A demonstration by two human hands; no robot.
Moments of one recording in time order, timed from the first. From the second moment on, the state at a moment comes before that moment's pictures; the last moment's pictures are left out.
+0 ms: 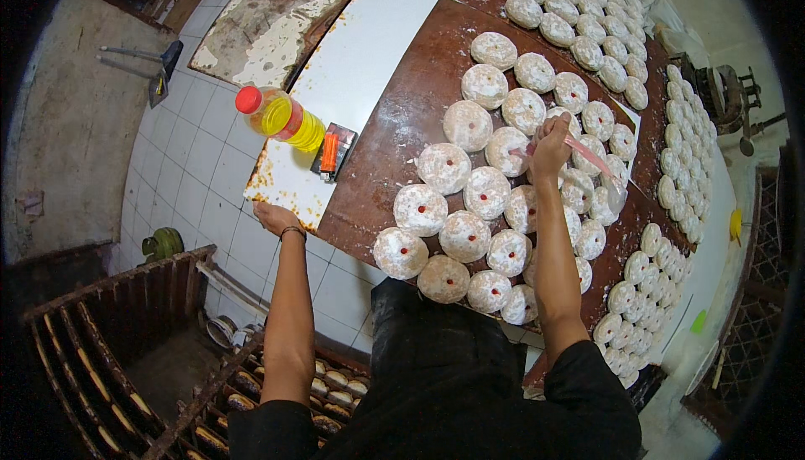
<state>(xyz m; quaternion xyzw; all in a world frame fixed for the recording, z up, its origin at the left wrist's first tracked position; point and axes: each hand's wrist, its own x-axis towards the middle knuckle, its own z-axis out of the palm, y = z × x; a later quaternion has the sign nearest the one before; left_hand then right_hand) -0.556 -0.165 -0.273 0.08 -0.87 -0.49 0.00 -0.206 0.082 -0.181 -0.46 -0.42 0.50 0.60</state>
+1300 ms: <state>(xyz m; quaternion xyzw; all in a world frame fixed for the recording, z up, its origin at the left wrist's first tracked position) -0.569 -0.174 -0.290 0.07 -0.88 -0.47 -0.01 -0.210 0.172 -0.176 -0.53 -0.59 0.31 0.52</state>
